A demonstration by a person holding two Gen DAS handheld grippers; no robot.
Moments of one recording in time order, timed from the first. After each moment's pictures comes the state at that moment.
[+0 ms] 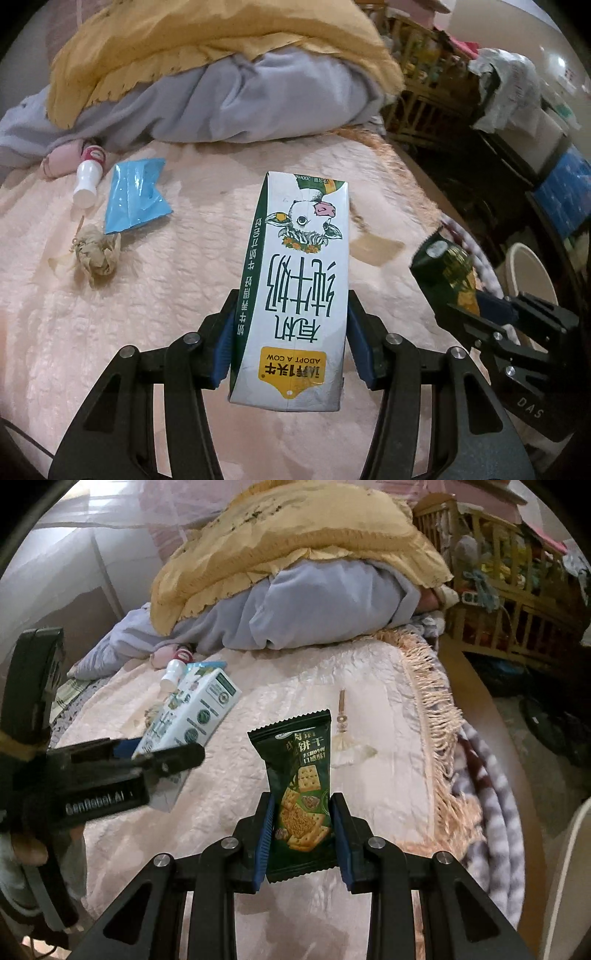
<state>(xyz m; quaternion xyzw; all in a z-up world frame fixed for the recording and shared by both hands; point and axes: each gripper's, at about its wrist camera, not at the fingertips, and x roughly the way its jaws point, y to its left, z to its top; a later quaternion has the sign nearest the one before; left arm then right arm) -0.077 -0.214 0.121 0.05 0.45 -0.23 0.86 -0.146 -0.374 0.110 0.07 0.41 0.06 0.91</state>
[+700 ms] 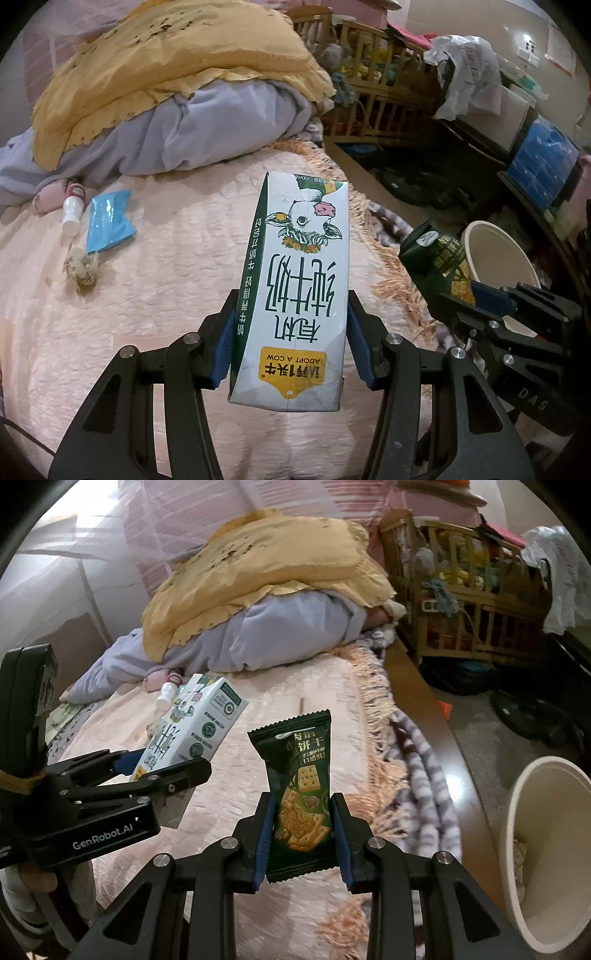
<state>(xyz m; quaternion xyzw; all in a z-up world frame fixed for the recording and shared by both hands) -0.142 -0.261 0.149 0.08 0.41 -0.27 0.87 -0.221 -0.408 0.141 0.10 0.38 0.01 0.92</state>
